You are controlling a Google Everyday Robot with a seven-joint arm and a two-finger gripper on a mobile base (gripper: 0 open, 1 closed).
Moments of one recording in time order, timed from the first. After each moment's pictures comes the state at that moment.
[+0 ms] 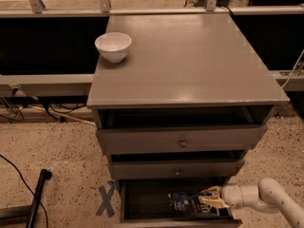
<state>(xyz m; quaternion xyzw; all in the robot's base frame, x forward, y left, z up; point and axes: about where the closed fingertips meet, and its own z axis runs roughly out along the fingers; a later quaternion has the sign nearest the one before) 0.458 -0.222 0.357 -0.45 0.64 0.47 0.40</state>
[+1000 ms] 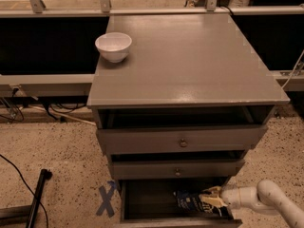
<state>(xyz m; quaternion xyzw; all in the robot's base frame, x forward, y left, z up) 0.479 -0.239 0.308 -0.41 0.72 0.43 0.37</state>
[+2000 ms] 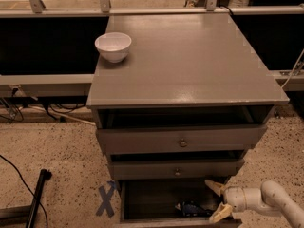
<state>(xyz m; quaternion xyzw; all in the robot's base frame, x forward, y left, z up) 0.457 -0.233 0.337 -0.42 0.67 0.48 0.38</state>
